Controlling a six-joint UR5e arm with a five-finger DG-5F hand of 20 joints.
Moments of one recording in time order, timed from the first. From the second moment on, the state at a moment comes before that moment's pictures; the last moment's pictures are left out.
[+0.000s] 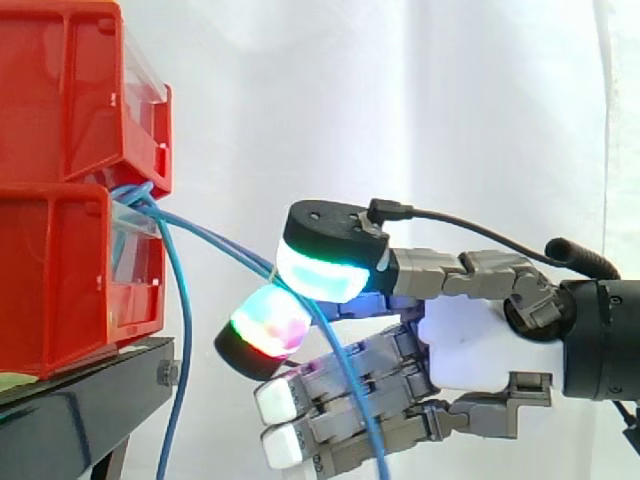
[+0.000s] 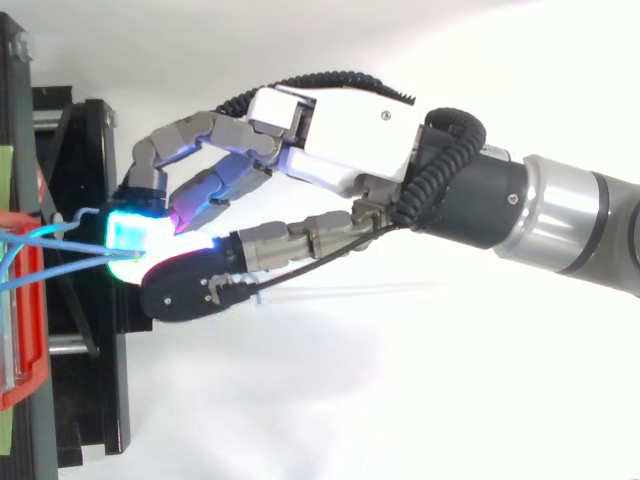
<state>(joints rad) 0.16 -2.38 -1.16 -2.70 -1.17 -0.09</state>
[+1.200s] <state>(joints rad) 0.15 -2.36 -1.16 -2.77 -1.18 -0.08</state>
